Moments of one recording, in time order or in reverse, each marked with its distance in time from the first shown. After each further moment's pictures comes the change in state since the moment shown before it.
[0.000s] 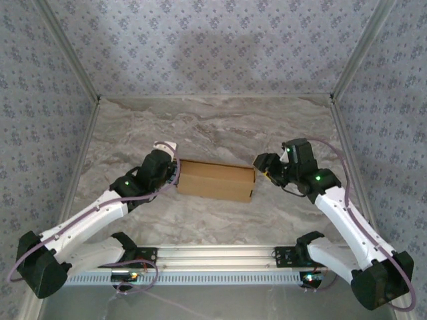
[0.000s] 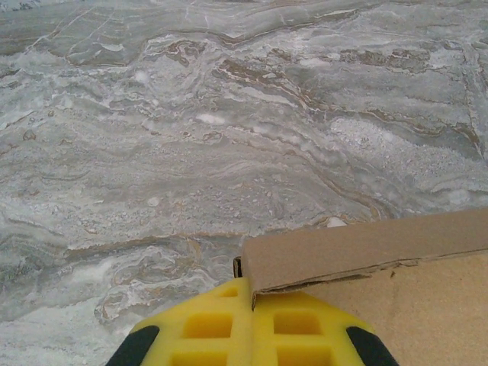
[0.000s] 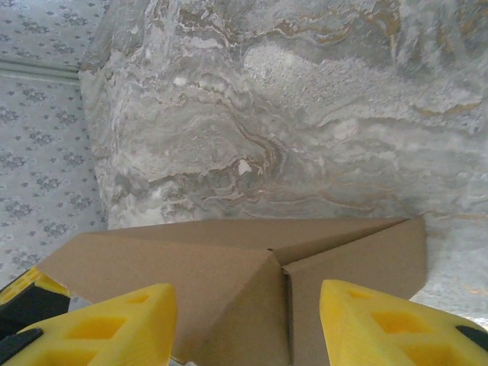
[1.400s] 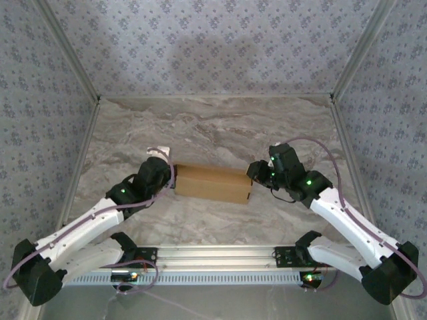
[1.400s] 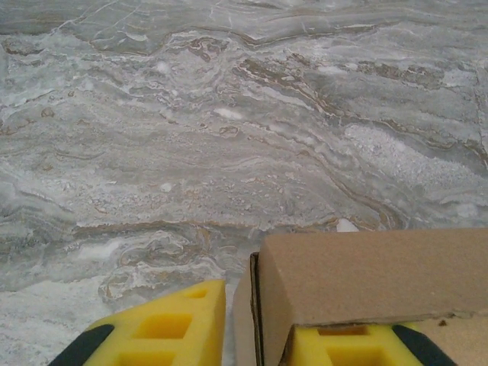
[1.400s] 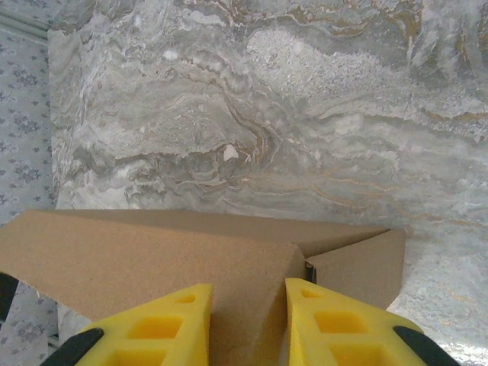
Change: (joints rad) left arm -0.007 -0.095 -0.084 0.018 -0.047 -0.078; right arm 0.213 0.005 0.014 -0.022 0.236 -0.063
